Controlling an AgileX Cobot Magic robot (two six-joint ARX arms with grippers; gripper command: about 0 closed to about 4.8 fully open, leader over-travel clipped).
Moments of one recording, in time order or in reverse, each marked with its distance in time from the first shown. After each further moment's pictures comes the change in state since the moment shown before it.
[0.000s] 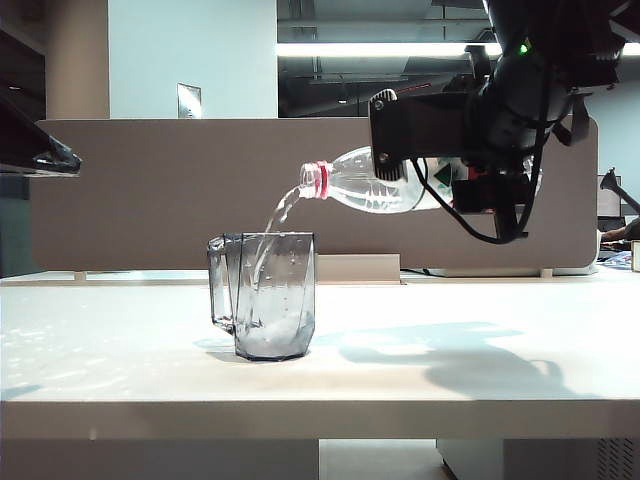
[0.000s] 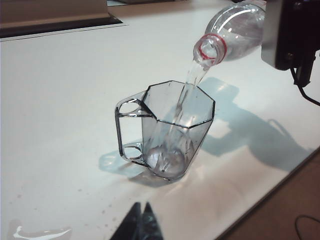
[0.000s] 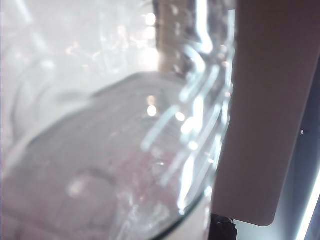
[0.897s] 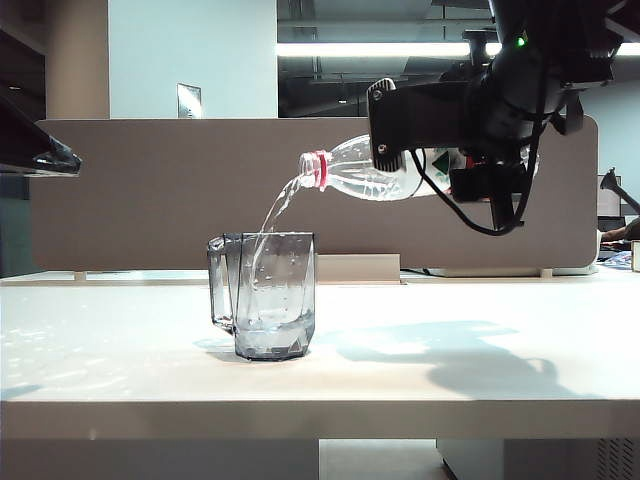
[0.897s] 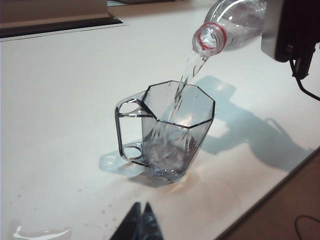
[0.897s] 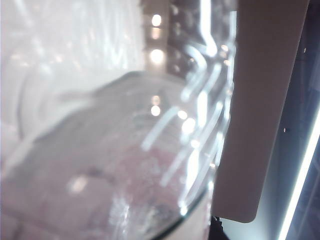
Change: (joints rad) left arm 0.000 0.000 0.000 0.000 0.000 0.000; right arm 0.000 0.000 0.002 0.060 0.008 -0.044
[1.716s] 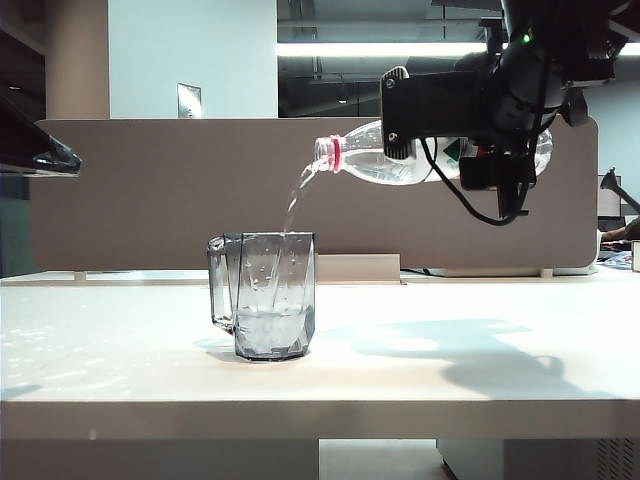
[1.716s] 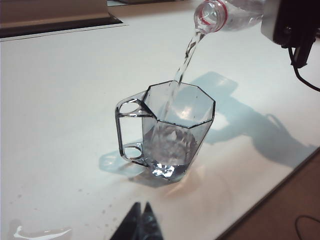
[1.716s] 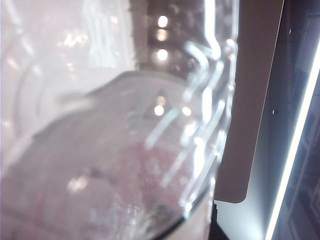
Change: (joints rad) left arm 0.000 0.000 0.000 0.000 0.000 0.000; right arm -0.031 0.000 0.002 0.060 0.021 -0.001
